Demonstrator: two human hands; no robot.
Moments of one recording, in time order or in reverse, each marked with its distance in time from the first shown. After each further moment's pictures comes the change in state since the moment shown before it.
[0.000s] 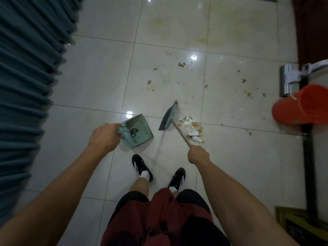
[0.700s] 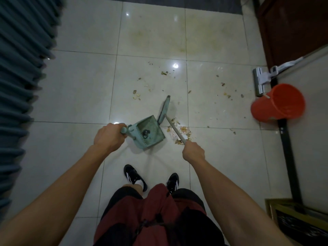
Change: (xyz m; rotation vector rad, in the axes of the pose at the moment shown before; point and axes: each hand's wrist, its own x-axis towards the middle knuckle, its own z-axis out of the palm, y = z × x) left_hand 0.023 0.037 -0.025 -0.122 0.021 0.147; right_hand -0.020 -0.004 -0.034 0.111 0.159 0.068
